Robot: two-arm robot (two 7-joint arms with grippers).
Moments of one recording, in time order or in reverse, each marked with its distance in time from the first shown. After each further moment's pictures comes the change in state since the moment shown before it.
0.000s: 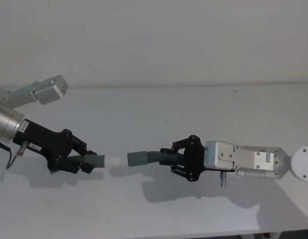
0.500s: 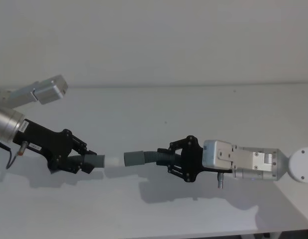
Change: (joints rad) left arm 0.000 0.000 0.000 0.000 0.000 0.000 0.000; right arm -0.009 -0.001 -0.004 -0.019 0.024 0.016 -0.005
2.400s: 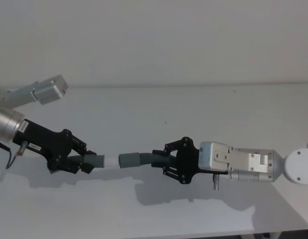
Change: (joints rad) left arm 0.000 0.000 0.000 0.000 0.000 0.000 0.000; right arm 0.000 -0.010 -0.013 -0.007 0.010 -0.004 0.001
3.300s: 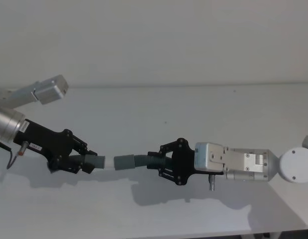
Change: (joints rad) left arm 0.000 -0.002 0.000 0.000 -0.001 0.000 0.000; right arm 0.017 -0.016 -0.018 0.017 0.005 -0.007 0.014
